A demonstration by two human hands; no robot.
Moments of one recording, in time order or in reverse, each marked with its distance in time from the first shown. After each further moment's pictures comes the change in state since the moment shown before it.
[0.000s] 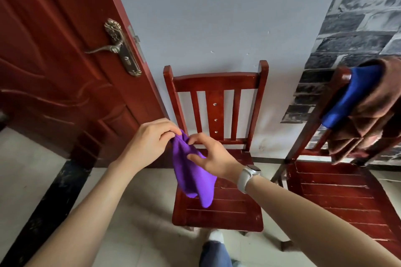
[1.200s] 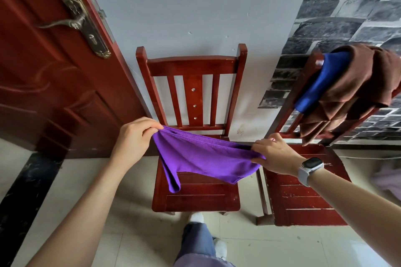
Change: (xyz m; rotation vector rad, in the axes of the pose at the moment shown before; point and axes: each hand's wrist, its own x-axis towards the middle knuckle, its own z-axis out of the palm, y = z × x) left_hand -0.015 -0.014 0.051 -0.025 0.092 -0.177; right_hand -0.110 0.086 -0.133 -1.083 -0.359 0.198
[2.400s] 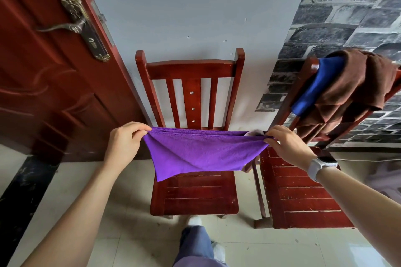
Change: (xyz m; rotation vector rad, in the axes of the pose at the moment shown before) left_hand -0.006 -0.034 0.005 0.009 0.100 -0.050; right_hand -0.009 0.023 -0.017 0.383 0.346 0.214
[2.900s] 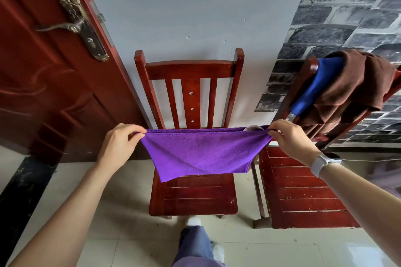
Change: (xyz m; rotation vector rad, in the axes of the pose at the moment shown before) left_hand -0.002 -0.018 -0.001 0.075 -0.034 -0.017; right_hand 0.009 0.003 -0.010 0.097 0.129 0.007
